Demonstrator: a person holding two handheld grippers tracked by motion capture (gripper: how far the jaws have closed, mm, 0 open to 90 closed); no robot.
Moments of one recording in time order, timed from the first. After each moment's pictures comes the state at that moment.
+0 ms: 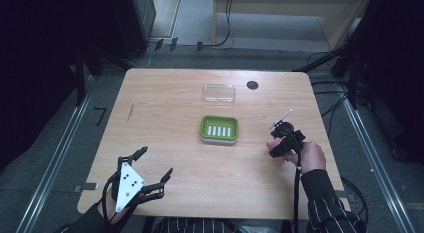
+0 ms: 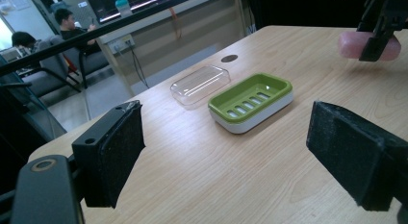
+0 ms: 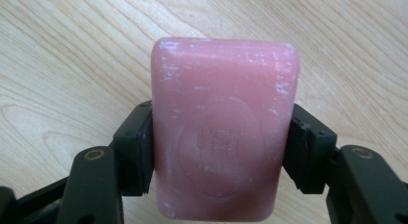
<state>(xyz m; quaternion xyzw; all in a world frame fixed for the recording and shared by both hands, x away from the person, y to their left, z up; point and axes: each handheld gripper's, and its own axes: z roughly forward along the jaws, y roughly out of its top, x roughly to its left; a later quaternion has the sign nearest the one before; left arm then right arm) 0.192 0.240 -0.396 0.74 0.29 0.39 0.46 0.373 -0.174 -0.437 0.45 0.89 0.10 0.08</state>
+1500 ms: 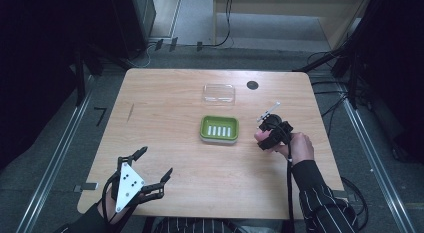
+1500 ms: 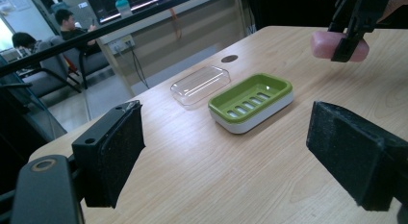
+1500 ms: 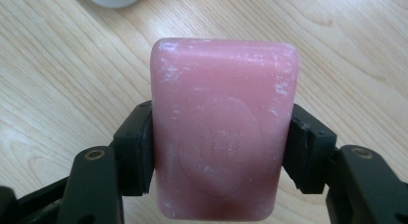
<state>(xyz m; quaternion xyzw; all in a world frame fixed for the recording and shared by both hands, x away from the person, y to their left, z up) 0.192 0.240 -0.396 0.74 0.29 0.39 0.46 0.390 -0.143 -0.425 0.39 0.90 0.14 0.11</state>
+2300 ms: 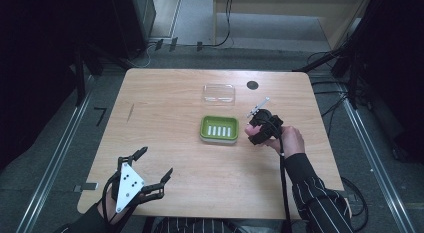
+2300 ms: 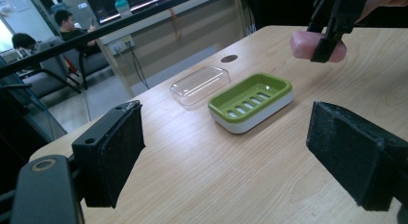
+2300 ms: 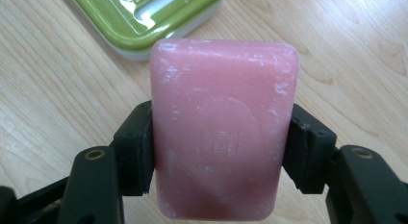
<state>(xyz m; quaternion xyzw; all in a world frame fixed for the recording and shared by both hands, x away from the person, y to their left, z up) 0.192 0.240 -0.396 0.74 0.29 0.39 0.46 0.401 -0.117 -0.417 0.36 0.91 0.16 0.13</state>
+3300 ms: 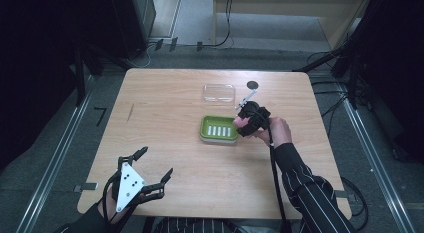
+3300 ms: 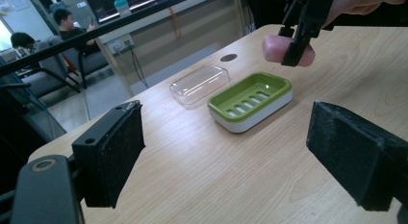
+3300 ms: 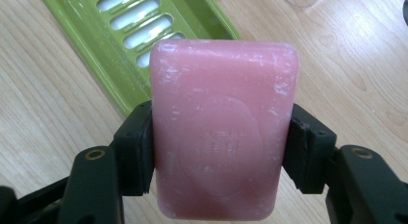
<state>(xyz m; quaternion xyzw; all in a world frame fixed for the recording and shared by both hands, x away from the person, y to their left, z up) 0.192 0.239 -0.396 0.74 0.29 0.39 0.46 0.426 -0.087 -0.413 0.33 0.92 0.19 0.12</state>
